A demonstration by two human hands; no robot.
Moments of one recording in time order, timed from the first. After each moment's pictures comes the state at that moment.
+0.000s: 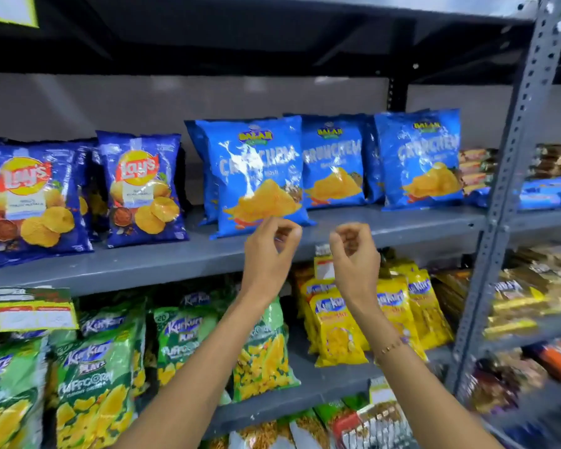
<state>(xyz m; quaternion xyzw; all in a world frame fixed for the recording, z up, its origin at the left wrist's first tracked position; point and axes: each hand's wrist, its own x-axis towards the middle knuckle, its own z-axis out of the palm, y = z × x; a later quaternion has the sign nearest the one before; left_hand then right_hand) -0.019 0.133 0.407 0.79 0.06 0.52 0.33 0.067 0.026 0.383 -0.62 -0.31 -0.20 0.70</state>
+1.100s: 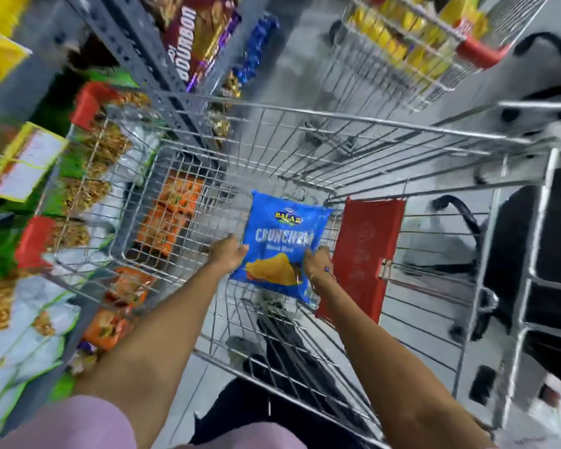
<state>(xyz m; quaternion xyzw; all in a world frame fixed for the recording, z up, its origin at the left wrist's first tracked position) 0.089 -0.167 -0.165 0.87 0.06 -0.44 0.22 0.022 -0.353 -0.136 -0.70 0.50 0.26 0.44</state>
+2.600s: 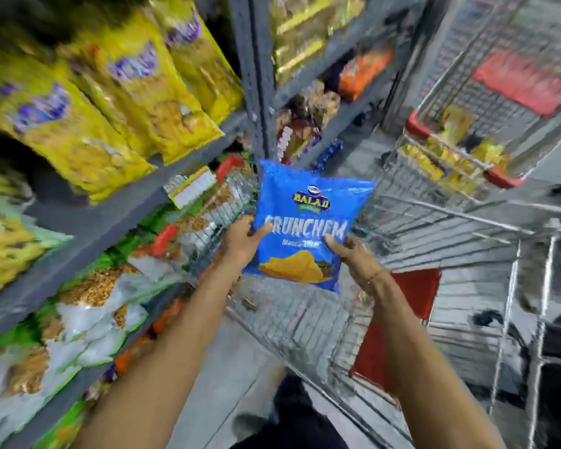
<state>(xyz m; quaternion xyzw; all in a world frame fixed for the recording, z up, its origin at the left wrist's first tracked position) 0.103 -0.092 0.009 0.82 0.12 -0.09 0.55 0.079 -0.334 0.009 -0.65 0.14 0.20 0.72</state>
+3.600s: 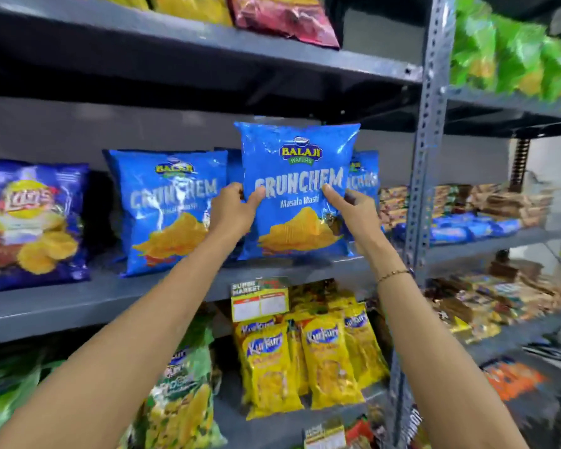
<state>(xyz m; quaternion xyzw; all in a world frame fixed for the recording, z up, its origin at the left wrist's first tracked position) 0.088 0.097 0.508 0.80 0.14 0.45 0.38 0.225 -0.067 0.490 -0.62 -0.33 -0.10 0.70</state>
